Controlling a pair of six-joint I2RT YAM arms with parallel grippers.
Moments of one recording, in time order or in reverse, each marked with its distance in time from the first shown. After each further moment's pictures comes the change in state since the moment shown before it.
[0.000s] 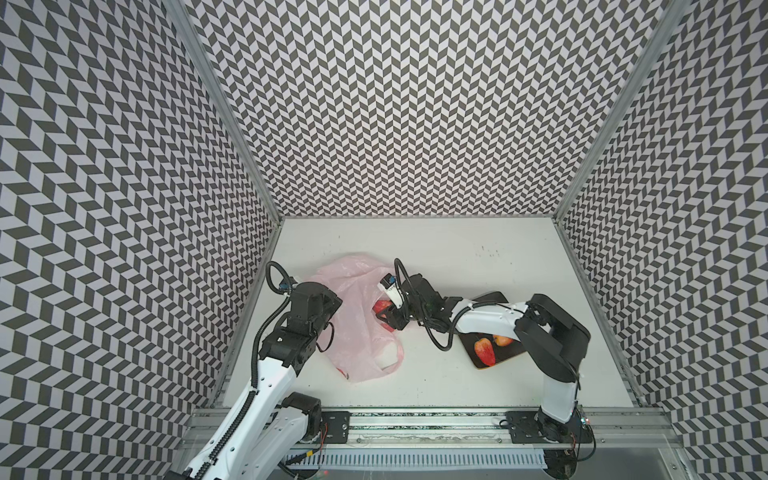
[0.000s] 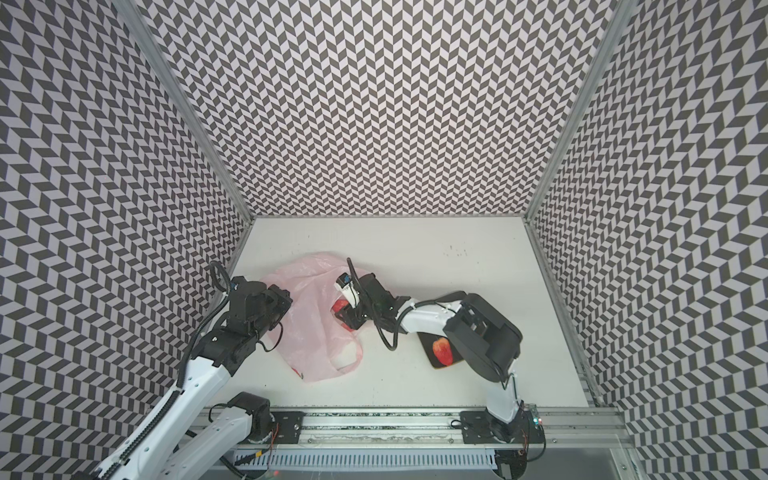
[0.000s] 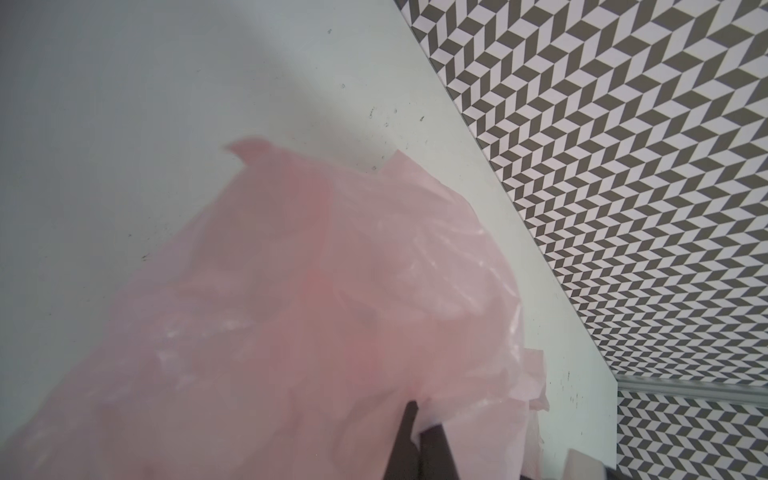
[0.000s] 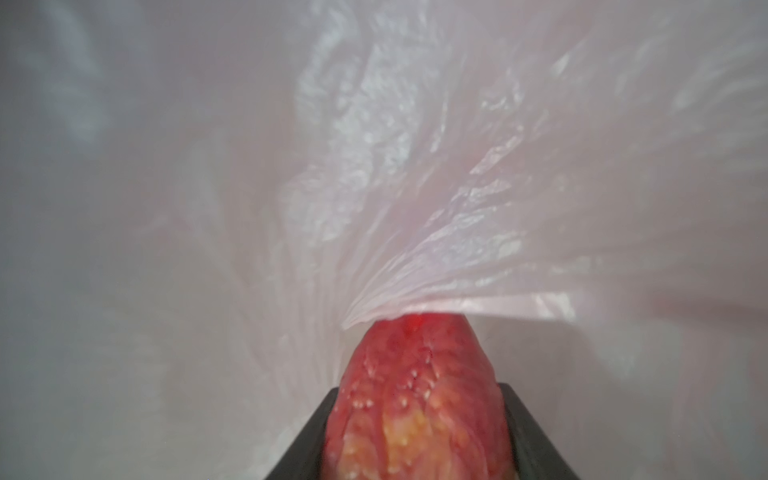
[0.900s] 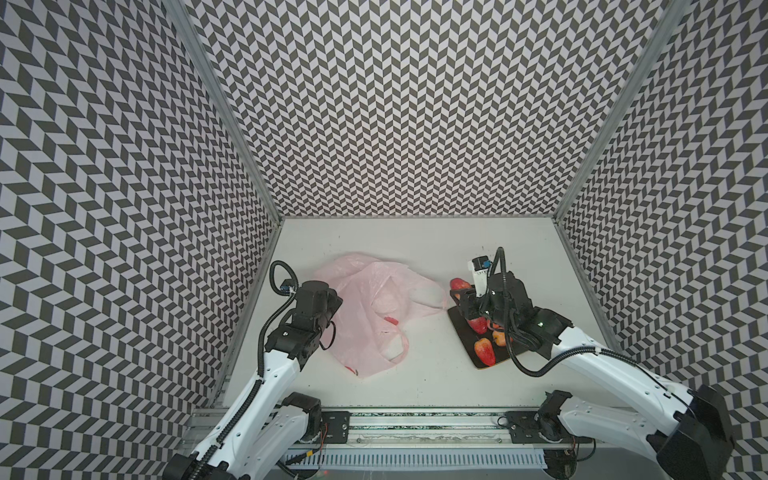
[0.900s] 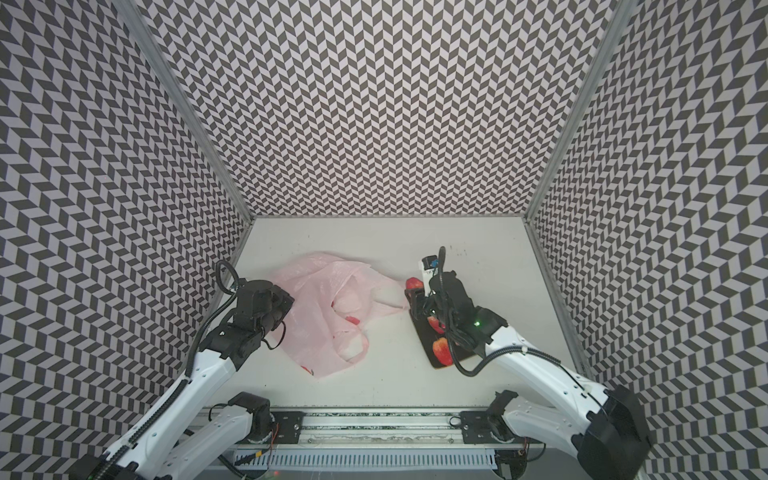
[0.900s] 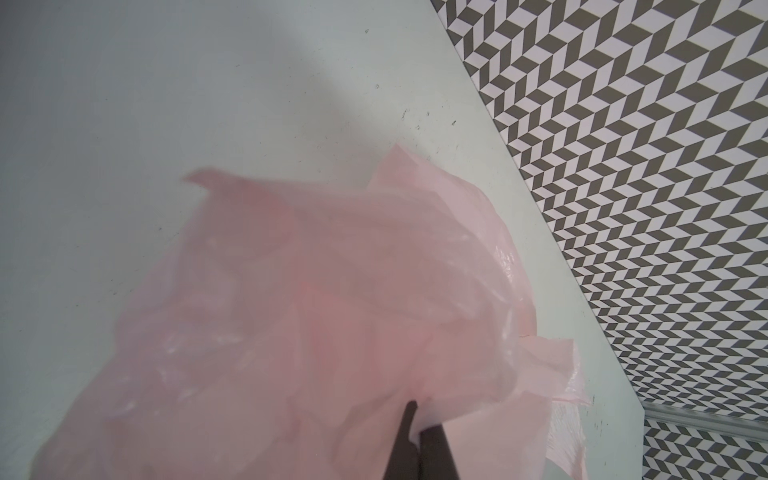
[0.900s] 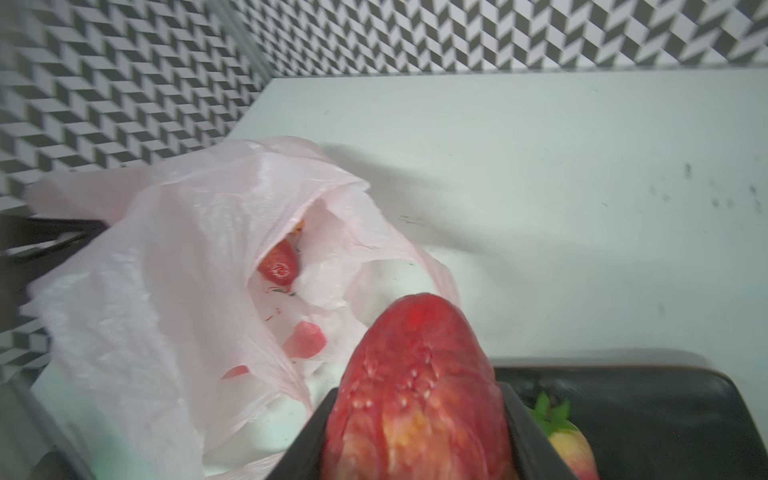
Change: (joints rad) left arm 0.000 0.061 -0.014 0.024 -0.040 -0.020; right arm -0.262 -0.766 -0.323 -0.410 0.326 0.241
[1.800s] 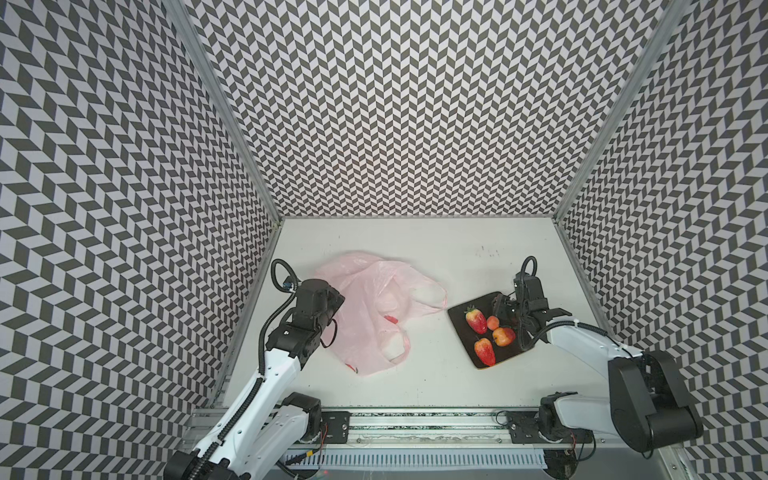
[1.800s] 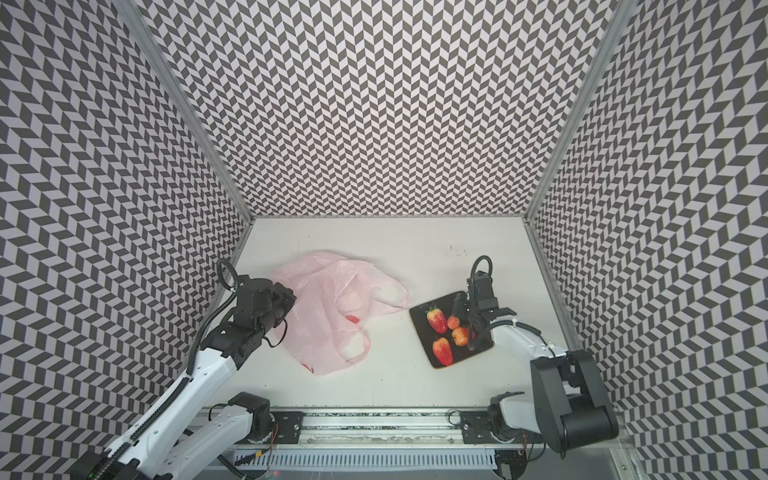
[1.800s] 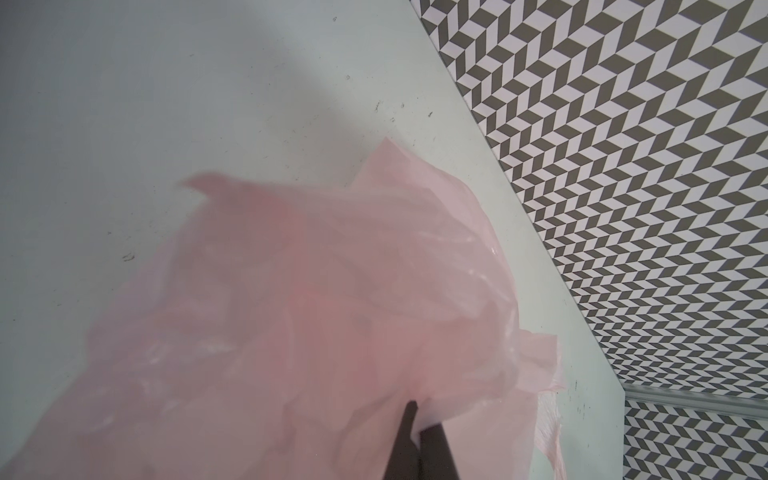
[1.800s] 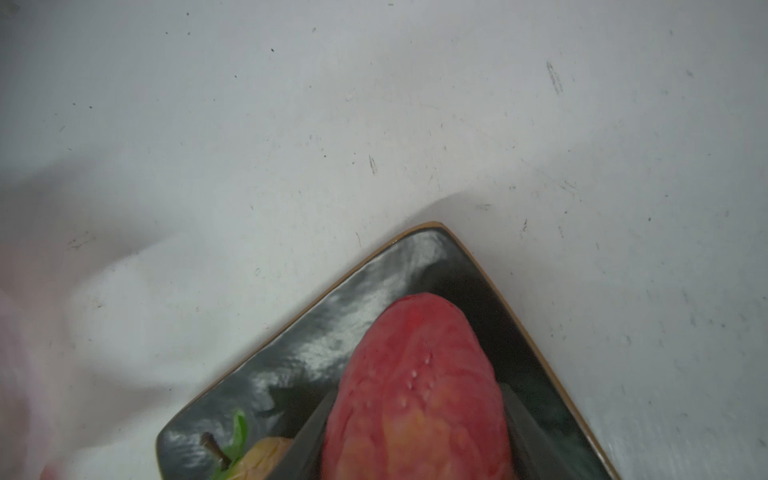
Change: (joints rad) left arm 0.000 0.009 0.000 0.048 0.045 0.021; right arm -0.455 0.243 -0.198 0.134 -0.117 0.100
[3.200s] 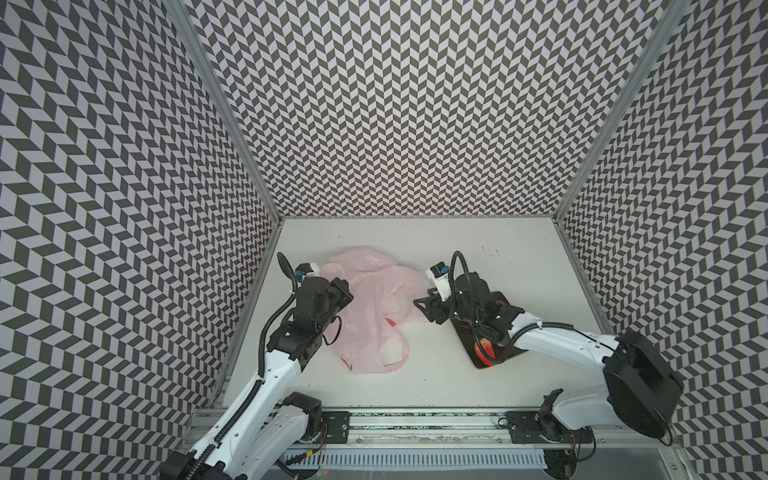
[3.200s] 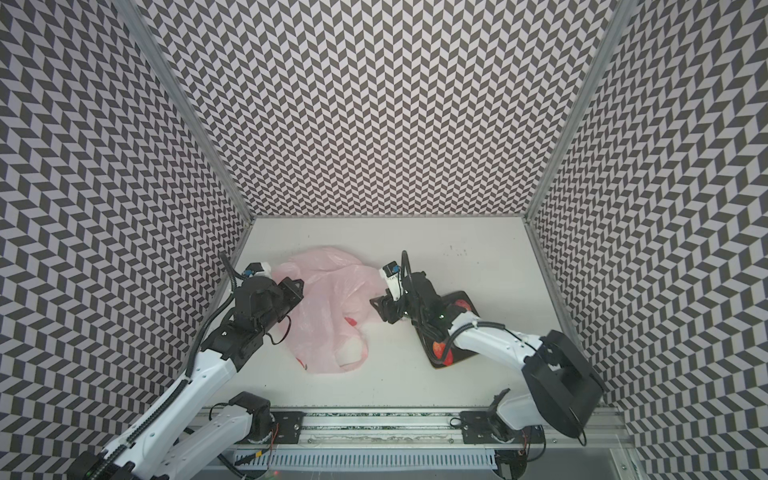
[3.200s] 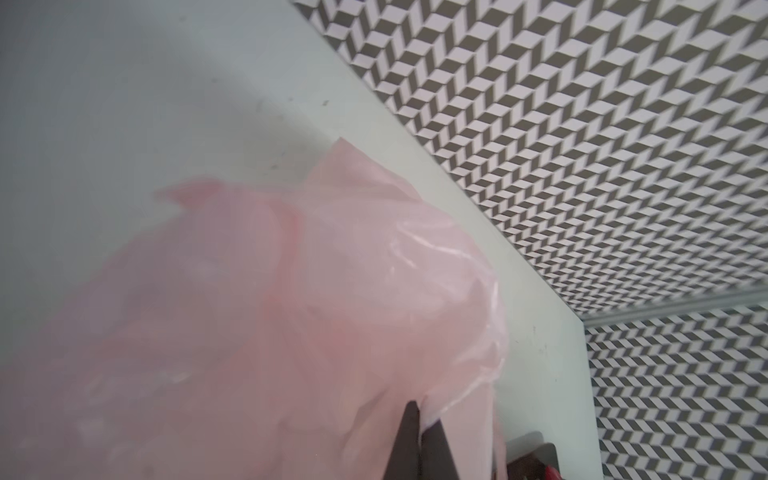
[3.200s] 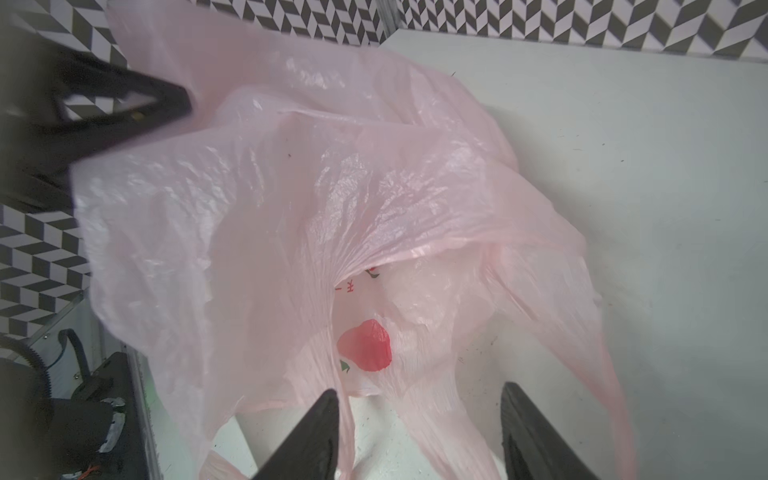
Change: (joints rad) left arm -0.068 -0.023 0.013 0.160 0.132 0.210; right arm 0.576 0.143 0.229 0.296 -0.151 -0.277
